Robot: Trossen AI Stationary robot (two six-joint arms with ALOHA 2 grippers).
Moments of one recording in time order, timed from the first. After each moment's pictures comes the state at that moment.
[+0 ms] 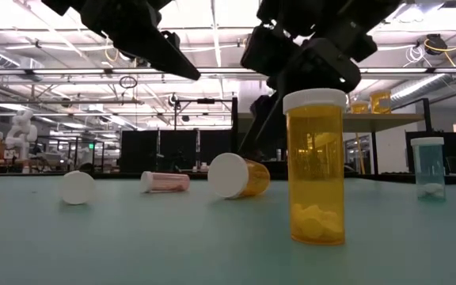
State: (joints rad) left arm -0.17 1.38 0.85 -0.09 -0.10 0.12; right arm 0.13 1.76 0.96 -0.04 -0.12 0.02
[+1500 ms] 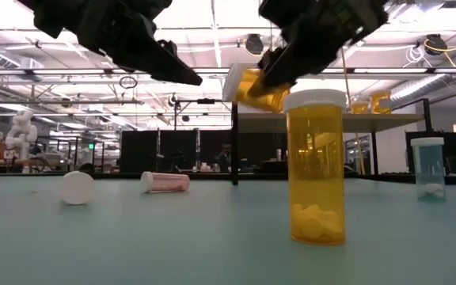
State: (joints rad) left arm -0.18 1.38 0.70 0.18 -0.10 0.16; right arm 0.12 1.56 0.94 -0.10 -0.16 -0.08
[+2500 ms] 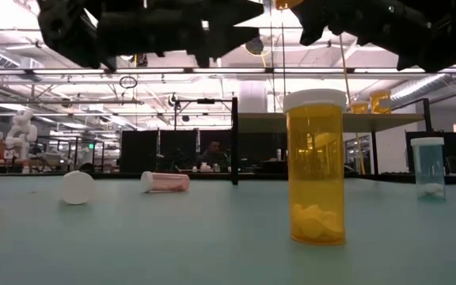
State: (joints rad) left arm -0.10 1.73 0.74 1.14 -0.05 0.07; right arm 0.09 1.41 0.38 1.32 -0.15 -0.07
